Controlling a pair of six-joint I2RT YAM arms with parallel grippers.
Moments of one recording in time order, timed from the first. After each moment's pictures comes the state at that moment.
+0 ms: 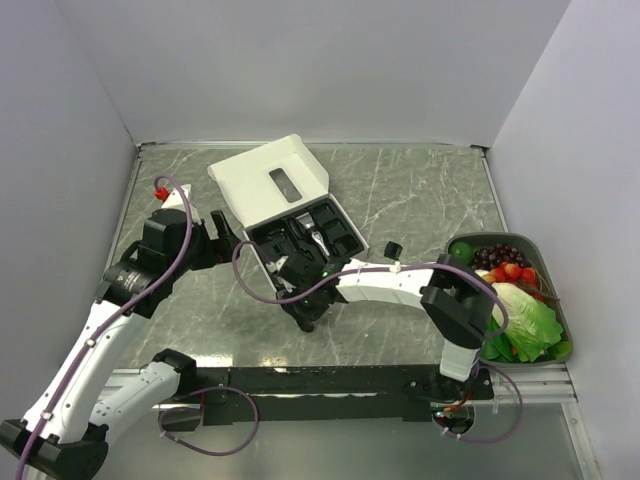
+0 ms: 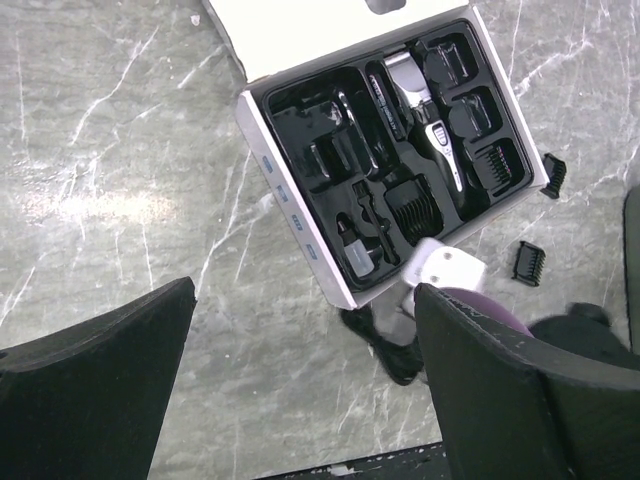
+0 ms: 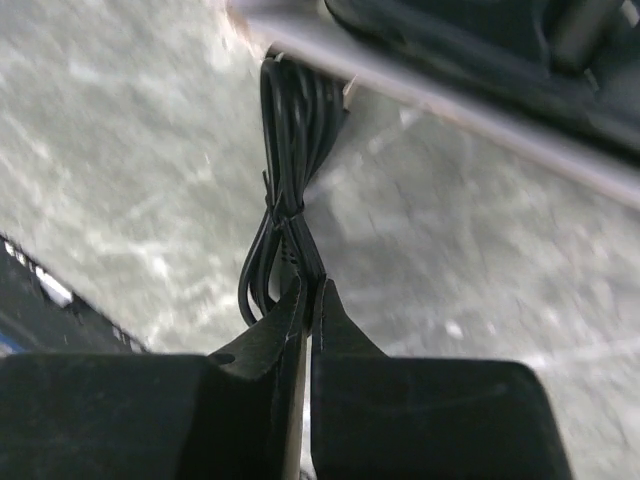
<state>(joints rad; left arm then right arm) -0.39 0.83 1.01 -0.76 -0.11 -0.52 1.08 1.79 1.15 -0.52 -0.03 0.25</state>
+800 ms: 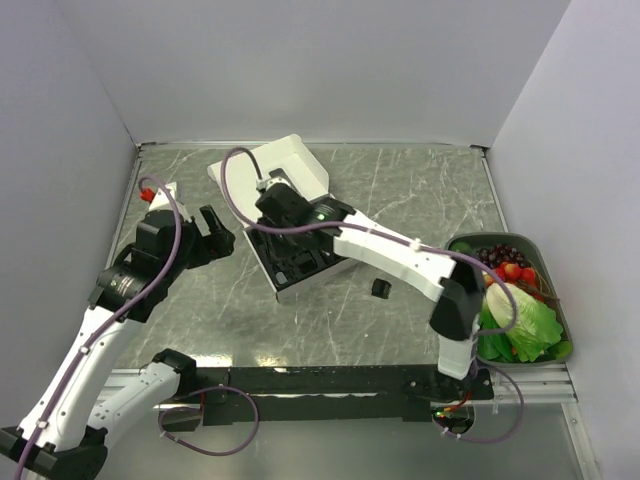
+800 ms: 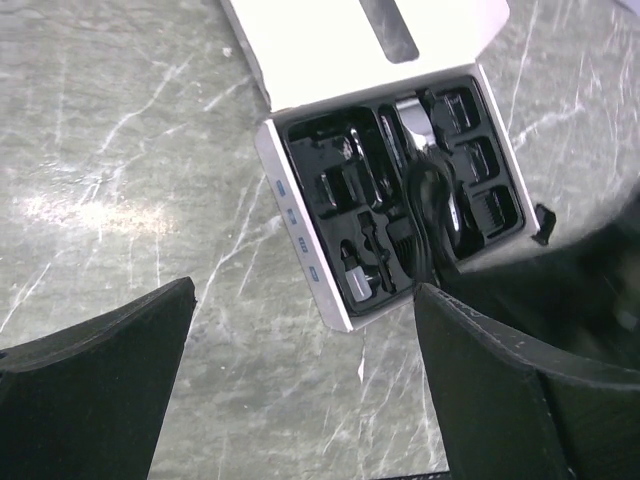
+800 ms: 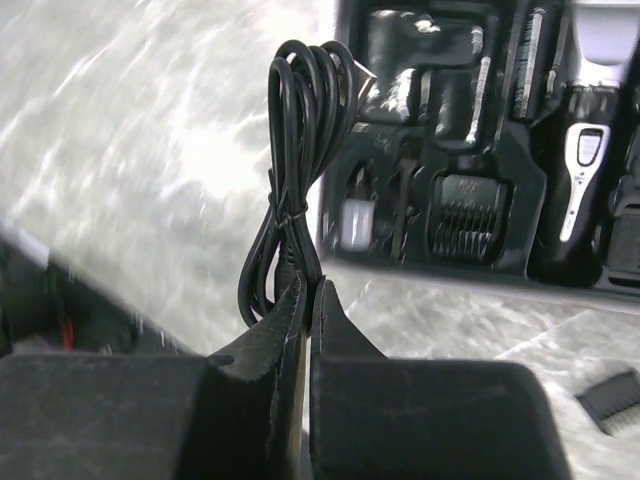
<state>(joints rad) -0.39 0.81 1.04 -0.77 -0.19 -0.59 1.02 1.81 1.77 -0.83 0.17 0.45</state>
